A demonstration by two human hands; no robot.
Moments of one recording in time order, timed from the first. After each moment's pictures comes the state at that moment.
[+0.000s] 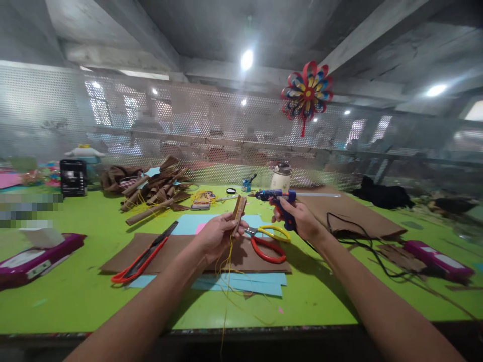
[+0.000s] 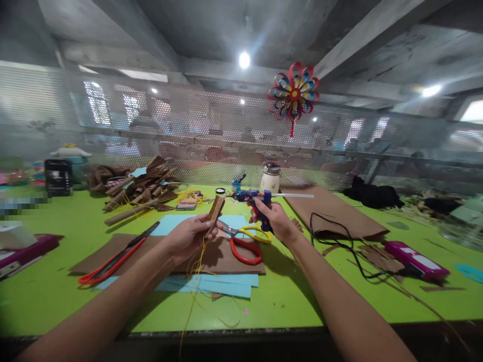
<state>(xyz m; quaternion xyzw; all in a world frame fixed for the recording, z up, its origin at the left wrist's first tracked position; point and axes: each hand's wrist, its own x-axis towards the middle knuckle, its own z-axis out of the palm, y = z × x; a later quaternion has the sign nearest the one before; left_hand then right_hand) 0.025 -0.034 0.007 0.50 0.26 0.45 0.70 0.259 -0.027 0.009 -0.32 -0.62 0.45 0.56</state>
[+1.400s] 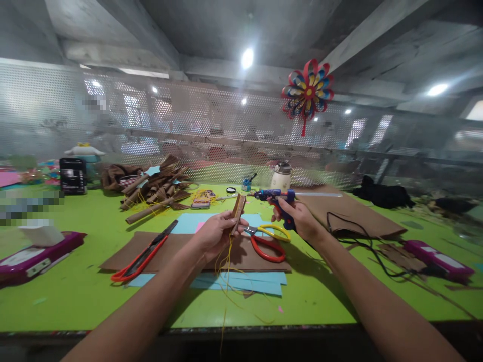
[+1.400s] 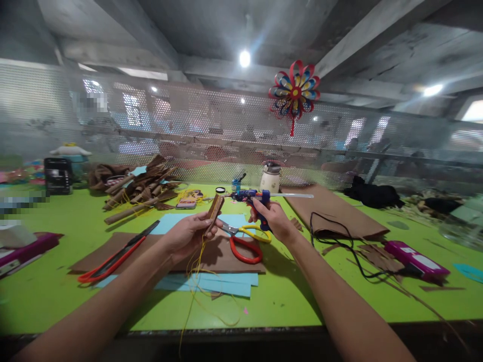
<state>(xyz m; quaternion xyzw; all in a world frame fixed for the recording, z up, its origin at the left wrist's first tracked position) 0.023 -0.036 0.009 0.49 0.26 0.45 0.70 0.257 -0.028 0.009 -0.33 -0.65 0.41 0.56</state>
